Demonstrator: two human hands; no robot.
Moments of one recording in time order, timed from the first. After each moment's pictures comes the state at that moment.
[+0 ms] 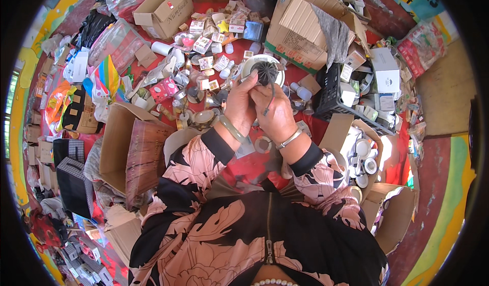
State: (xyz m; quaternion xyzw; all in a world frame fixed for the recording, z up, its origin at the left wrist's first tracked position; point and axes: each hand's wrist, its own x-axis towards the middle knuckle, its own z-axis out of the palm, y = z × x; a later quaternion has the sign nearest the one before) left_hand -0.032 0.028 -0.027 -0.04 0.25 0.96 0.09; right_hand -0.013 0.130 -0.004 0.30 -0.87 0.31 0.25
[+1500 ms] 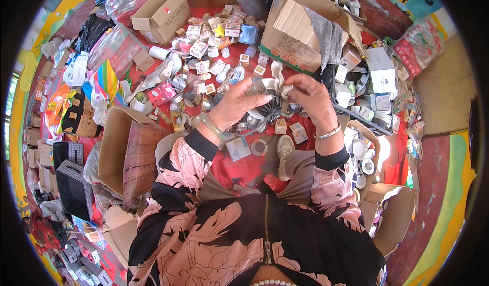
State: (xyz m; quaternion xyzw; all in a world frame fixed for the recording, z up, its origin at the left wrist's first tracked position) left_hand -0.022 0.016 0.006 0.15 0.51 0.82 0.20; right_hand -0.030 0.223 0.024 0.09 -0.69 0.72 -0.10
